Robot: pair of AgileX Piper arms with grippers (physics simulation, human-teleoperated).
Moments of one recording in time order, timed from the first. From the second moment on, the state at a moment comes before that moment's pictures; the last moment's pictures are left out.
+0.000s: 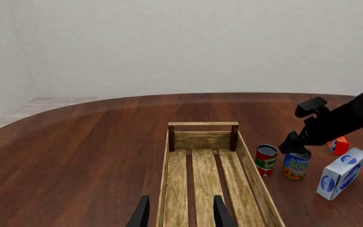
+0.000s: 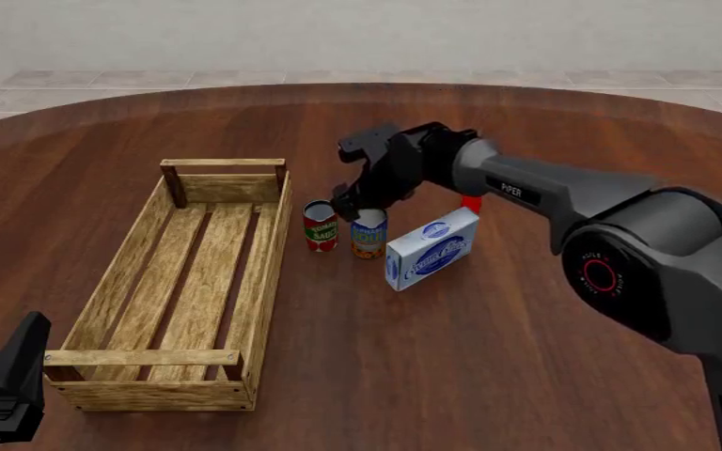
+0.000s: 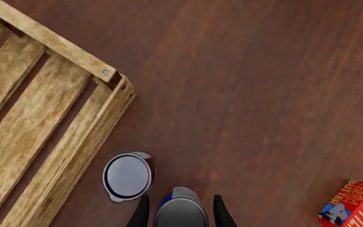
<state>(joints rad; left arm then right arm) 0.00 0.00 0.00 0.00 0.00 0.52 2.29 -1.88 0.57 -0.03</state>
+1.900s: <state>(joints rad) 0.00 0.00 0.00 0.00 0.00 0.52 2.32 -1.83 0.51 -0.02</state>
